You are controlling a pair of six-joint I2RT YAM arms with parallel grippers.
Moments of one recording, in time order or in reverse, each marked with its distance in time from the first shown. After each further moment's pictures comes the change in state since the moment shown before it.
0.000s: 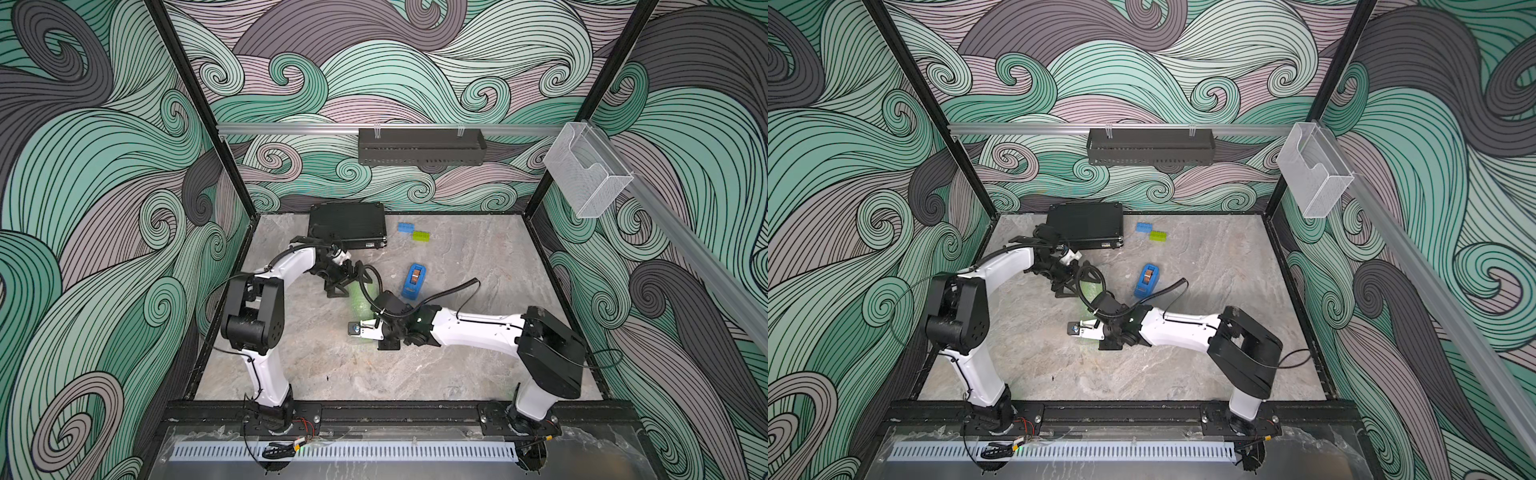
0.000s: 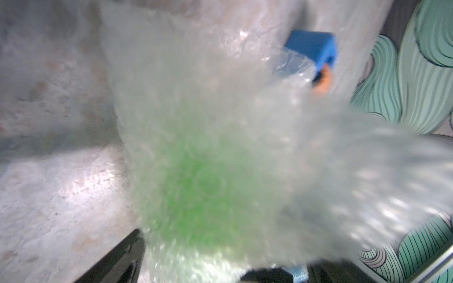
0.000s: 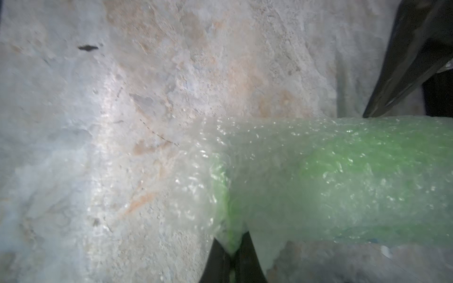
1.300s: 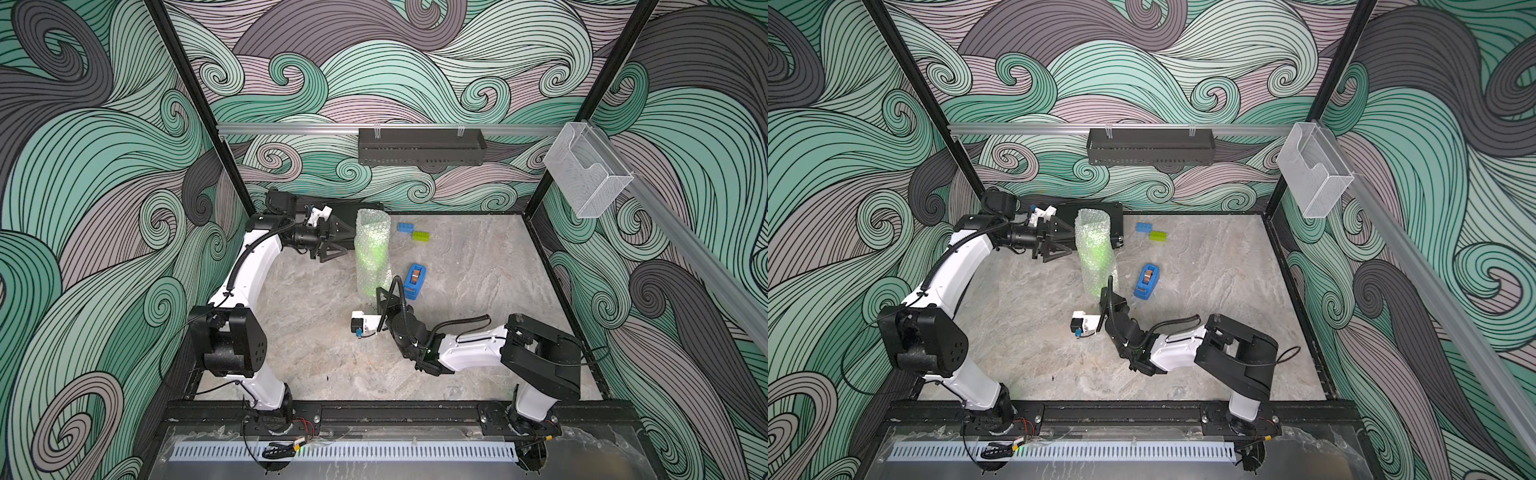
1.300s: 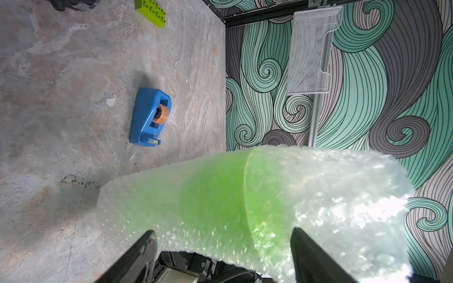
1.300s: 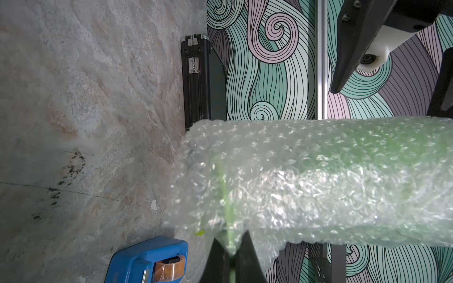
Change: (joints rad) left arm 0.154 -0.129 0.187 -0.032 0.402 -0.151; right arm 0.065 0.062 -0.299 1.106 0.665 -0.710
